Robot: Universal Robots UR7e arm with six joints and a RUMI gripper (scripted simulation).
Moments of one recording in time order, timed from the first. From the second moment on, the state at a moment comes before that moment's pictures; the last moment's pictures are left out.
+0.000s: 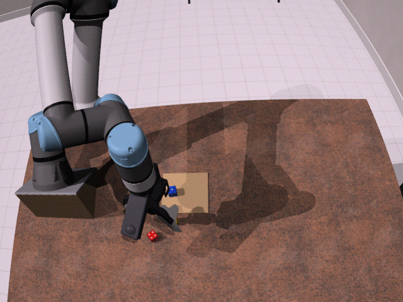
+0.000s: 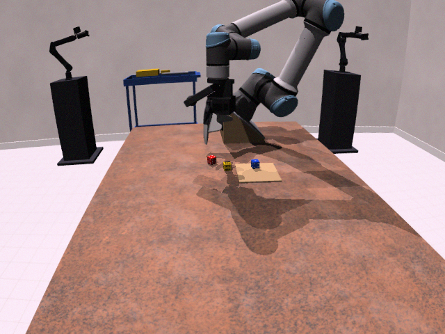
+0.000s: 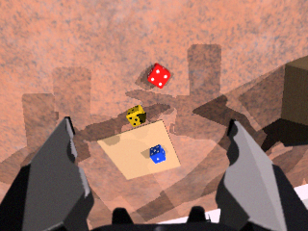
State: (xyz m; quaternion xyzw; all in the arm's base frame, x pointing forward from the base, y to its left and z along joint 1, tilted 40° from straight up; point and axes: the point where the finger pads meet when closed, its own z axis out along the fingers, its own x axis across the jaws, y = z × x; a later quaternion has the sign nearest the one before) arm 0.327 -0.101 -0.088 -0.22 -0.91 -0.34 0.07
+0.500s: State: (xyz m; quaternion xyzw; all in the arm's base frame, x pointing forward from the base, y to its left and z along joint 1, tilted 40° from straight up) arm 0.318 -0.104 -0.093 -0.35 -0.87 -0.32 0.11
